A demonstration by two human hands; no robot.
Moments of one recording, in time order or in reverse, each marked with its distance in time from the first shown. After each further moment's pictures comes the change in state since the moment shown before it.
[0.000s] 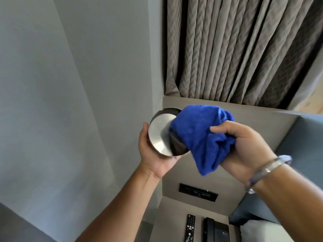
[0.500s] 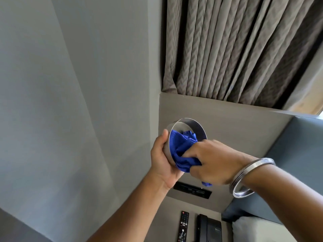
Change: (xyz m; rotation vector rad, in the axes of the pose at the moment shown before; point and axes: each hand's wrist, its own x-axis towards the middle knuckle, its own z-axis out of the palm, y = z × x) left_hand -0.012 -0.037 0.014 0.252 0.103 -0.040; right_hand 0.008 0.012 -0.001 -1.997 -0.383 -0.113
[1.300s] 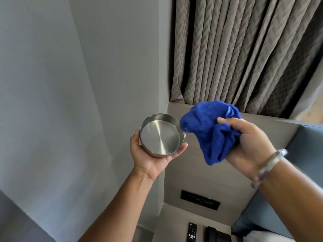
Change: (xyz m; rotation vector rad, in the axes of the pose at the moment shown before) left_hand 0.003 0.059 -0.033 -0.393 -0.044 0.073; right_hand -0.004 0.010 -0.023 1.986 0.491 -0.015
